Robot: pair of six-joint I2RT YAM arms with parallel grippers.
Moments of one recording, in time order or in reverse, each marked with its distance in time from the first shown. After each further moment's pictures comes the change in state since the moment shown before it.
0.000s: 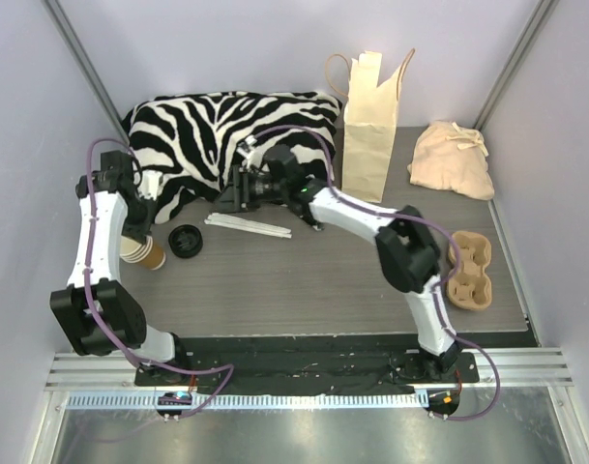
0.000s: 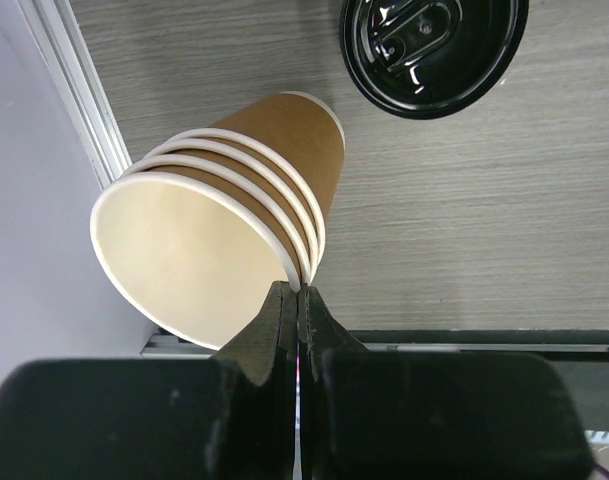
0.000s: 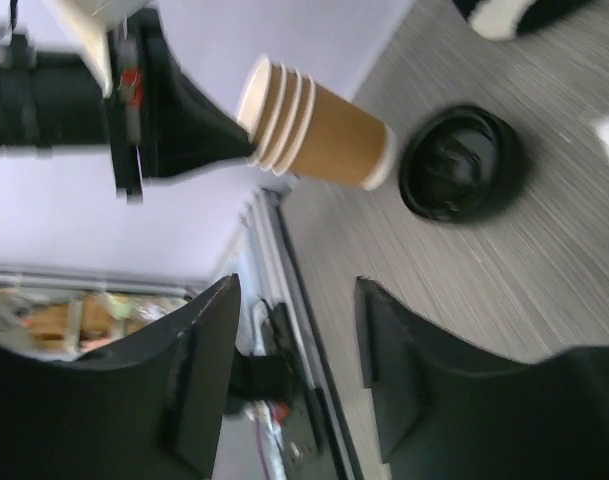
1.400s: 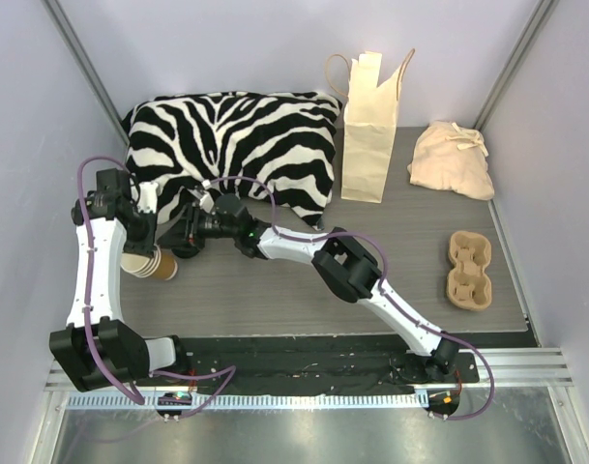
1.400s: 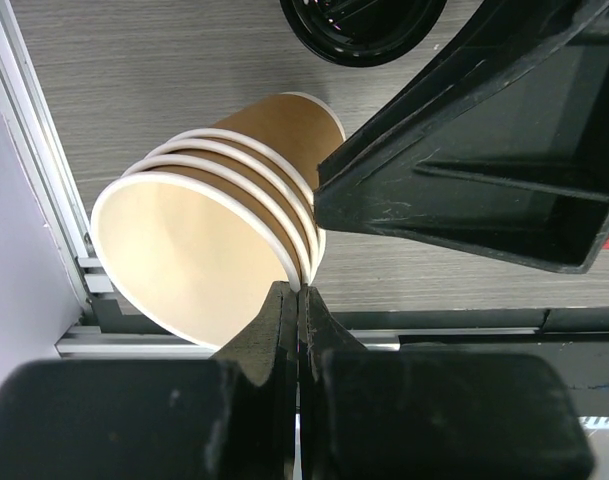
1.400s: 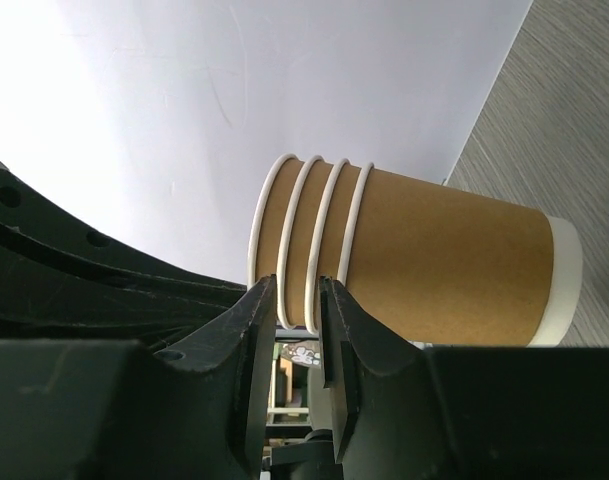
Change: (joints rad) left arm 0.007 -0.197 -0.140 -0.010 0.092 -0.119; right arm 0.238 0.483 0.328 0.457 0.106 0.654
